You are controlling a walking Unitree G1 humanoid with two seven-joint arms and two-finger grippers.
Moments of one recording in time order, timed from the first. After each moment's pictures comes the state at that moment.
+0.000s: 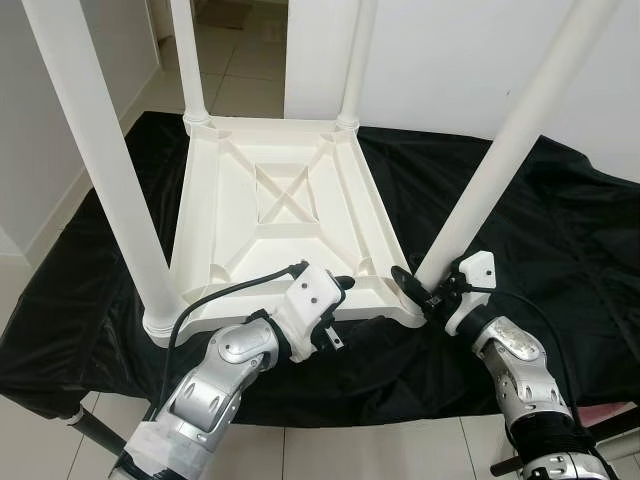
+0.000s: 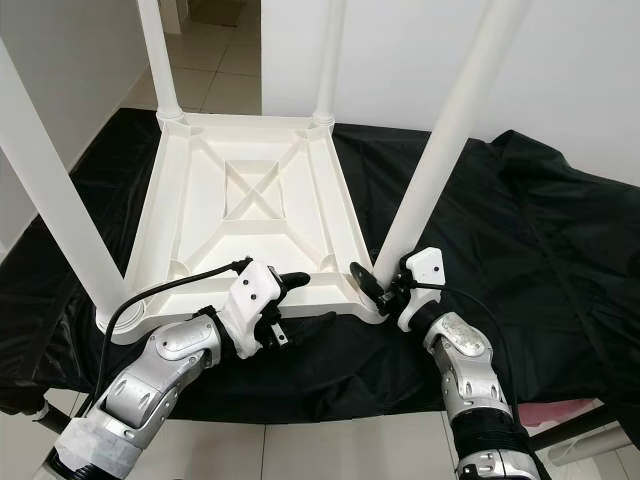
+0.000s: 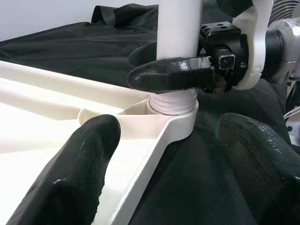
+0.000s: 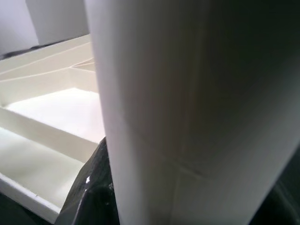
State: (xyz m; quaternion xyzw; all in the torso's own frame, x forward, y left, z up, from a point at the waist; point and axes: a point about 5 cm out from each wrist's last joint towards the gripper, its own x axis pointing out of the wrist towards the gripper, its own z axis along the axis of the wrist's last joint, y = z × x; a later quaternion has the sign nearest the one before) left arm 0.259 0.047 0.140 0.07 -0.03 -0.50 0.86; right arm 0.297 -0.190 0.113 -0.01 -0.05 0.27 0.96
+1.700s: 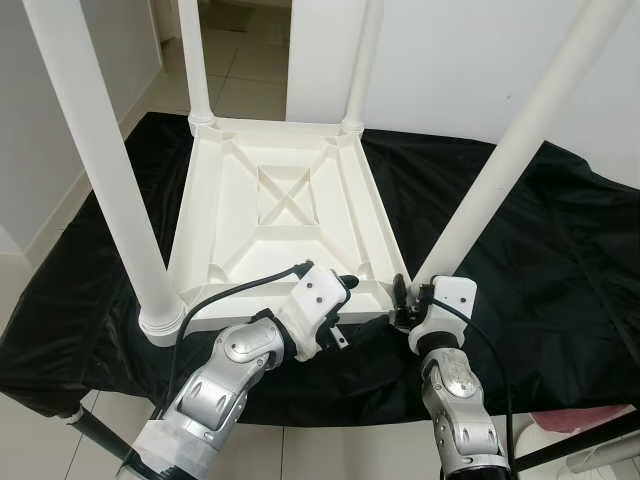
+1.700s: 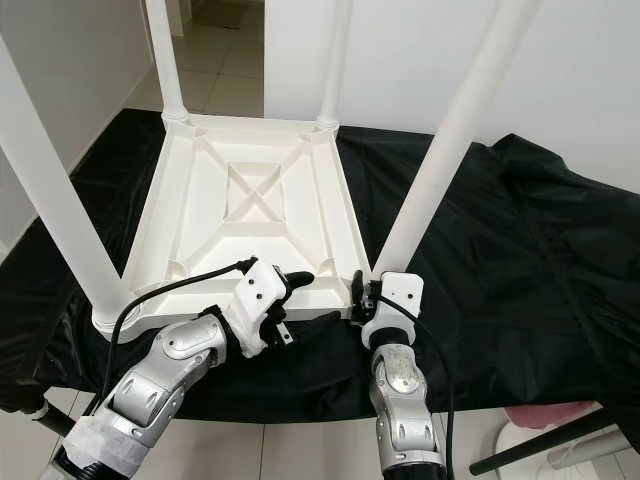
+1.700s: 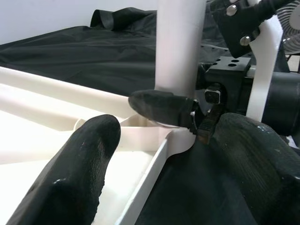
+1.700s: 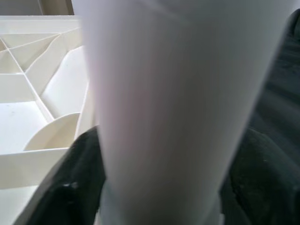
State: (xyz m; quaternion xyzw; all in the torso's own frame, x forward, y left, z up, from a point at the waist) left arm 0.261 0.042 0.140 0.07 -0.03 -0.50 0.86; right arm 0.271 -0.149 0.100 0.02 -0.02 -0.04 1.00
